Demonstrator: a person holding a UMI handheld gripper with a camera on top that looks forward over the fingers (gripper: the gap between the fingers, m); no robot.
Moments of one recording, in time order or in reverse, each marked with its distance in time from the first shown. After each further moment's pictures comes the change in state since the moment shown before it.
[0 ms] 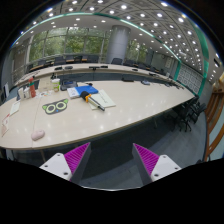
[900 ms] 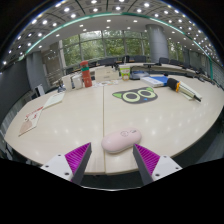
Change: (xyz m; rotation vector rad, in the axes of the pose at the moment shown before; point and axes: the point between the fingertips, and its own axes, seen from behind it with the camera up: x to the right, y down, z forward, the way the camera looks) arm -0.475 0.067 0.129 0.061 -0.510 -0.006
